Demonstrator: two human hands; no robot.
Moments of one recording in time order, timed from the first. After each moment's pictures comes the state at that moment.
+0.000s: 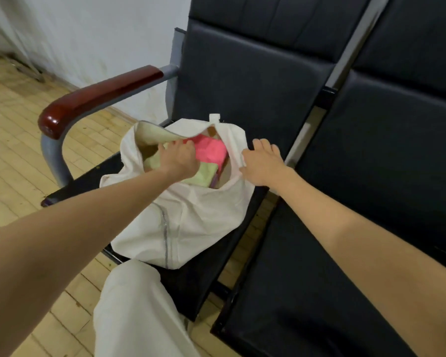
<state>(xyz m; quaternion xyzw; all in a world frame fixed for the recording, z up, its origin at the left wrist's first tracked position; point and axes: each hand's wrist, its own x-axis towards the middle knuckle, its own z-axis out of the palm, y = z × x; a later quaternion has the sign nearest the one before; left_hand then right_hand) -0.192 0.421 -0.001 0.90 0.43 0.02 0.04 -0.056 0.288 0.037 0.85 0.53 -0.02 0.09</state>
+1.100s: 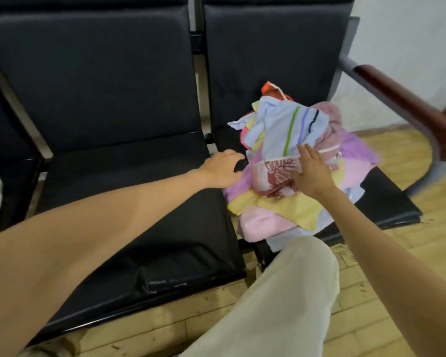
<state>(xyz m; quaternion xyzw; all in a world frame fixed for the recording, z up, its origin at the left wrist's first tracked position) 0.060 -0.167 -0.018 0.96 -0.15 -0.12 0.21 0.059 -0.406 -0.025 0.99 0.03 -0.02 -0.16</state>
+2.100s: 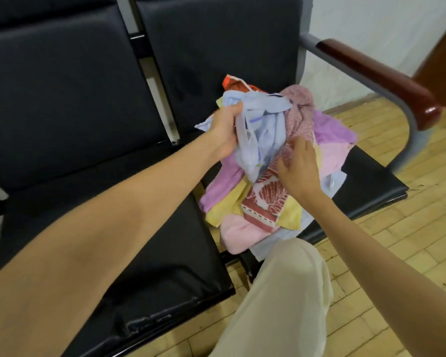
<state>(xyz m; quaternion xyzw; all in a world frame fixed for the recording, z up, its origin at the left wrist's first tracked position) 0.133 -0.275 0.032 0.55 0.07 -0.18 0.82 0.060 -0.426 -0.040 0.93 -0.03 0.20 -0.30</state>
